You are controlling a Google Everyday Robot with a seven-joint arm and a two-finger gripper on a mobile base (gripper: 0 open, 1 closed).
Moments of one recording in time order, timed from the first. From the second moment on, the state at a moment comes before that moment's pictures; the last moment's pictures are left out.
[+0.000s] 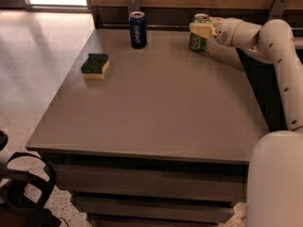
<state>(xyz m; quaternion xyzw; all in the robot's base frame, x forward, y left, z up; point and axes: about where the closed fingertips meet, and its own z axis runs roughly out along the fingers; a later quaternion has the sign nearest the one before) 0.865 -0.204 0.896 -0.27 0.68 0.25 0.63</state>
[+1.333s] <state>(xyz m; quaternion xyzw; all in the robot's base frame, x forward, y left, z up) 0.815 -0.228 0.941 -0.28 0.68 0.20 0.65</state>
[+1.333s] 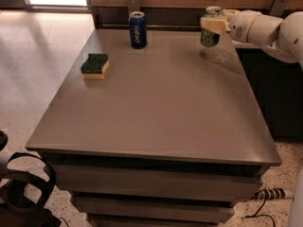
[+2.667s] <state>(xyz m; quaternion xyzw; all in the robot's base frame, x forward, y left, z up) 0.708 -0.110 0.966 -0.37 0.64 0.23 0.63</state>
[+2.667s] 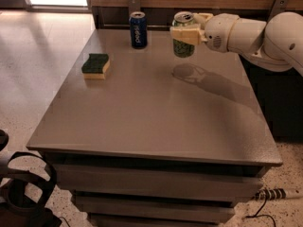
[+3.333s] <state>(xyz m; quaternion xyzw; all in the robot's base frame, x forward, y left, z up) 0.689 -0.052 0.952 -0.39 0.60 0.32 0.62</state>
